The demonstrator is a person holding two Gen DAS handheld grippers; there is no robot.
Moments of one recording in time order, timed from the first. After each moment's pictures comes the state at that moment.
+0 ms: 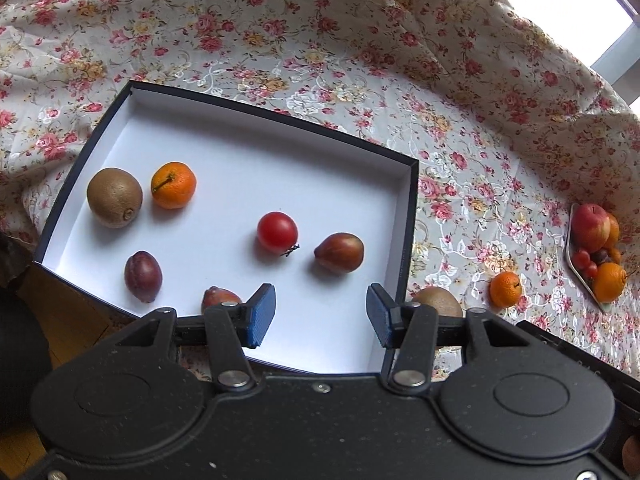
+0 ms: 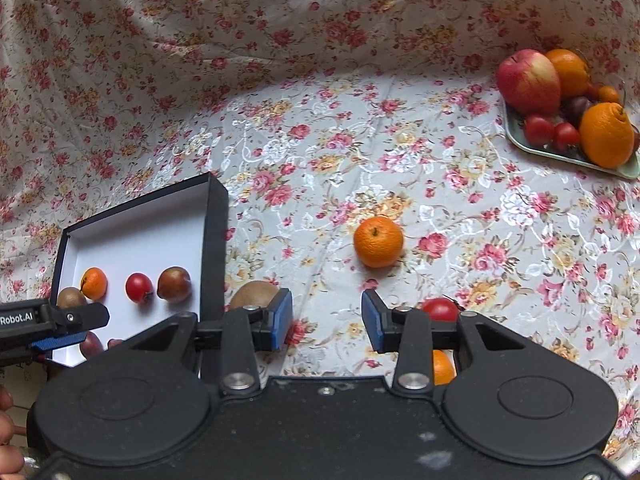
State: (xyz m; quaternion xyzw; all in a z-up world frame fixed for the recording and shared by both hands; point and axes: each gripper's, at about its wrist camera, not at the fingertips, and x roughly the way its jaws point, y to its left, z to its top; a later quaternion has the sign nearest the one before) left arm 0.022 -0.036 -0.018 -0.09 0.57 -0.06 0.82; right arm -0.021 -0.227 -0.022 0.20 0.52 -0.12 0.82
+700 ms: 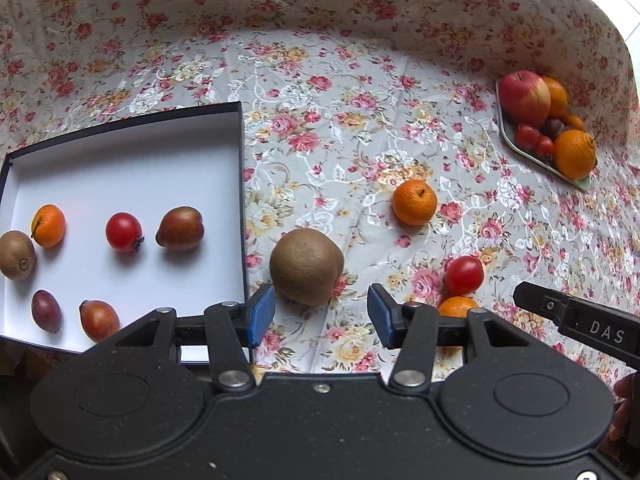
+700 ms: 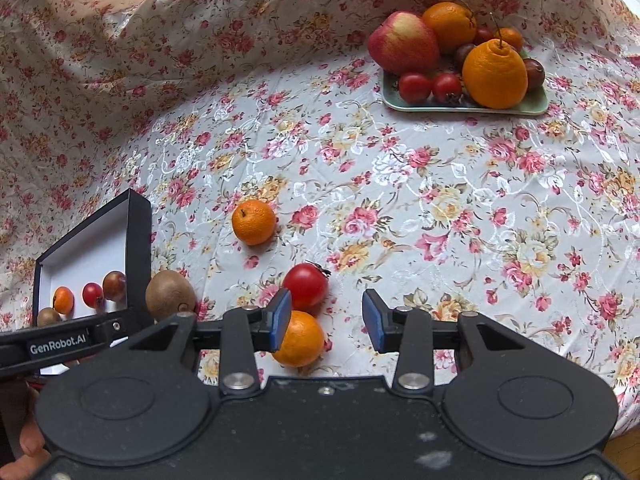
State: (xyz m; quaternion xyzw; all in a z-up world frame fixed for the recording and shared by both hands) left arm -0.007 -0.163 -0.033 0.06 0.58 -0.16 0.80; right arm -0.095 -0.298 -0.022 0.25 0.52 -0.18 0.80
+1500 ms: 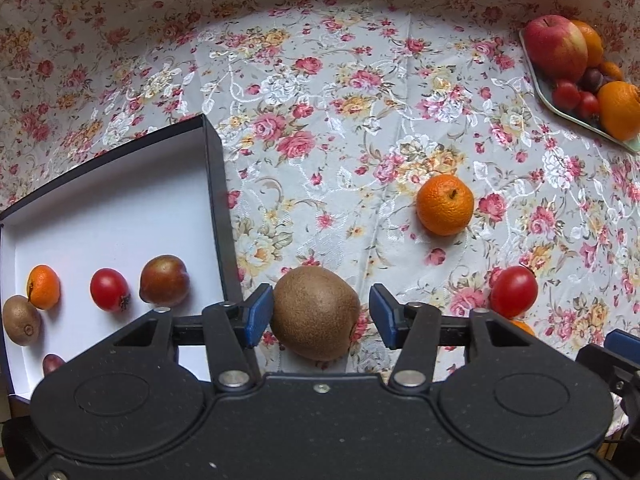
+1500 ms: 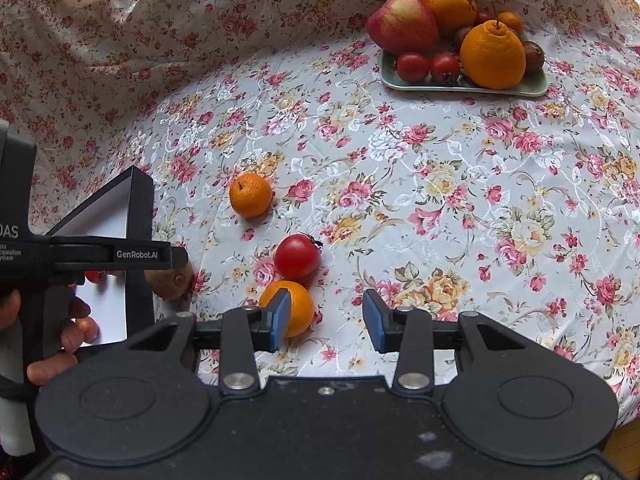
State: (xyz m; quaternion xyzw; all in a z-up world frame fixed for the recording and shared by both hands) left arm 0.027 -0.201 -0.073 0.15 0.59 -0.15 0.78; right arm -0.106 -0.298 -0.025 0.26 0.53 -0.16 0.79
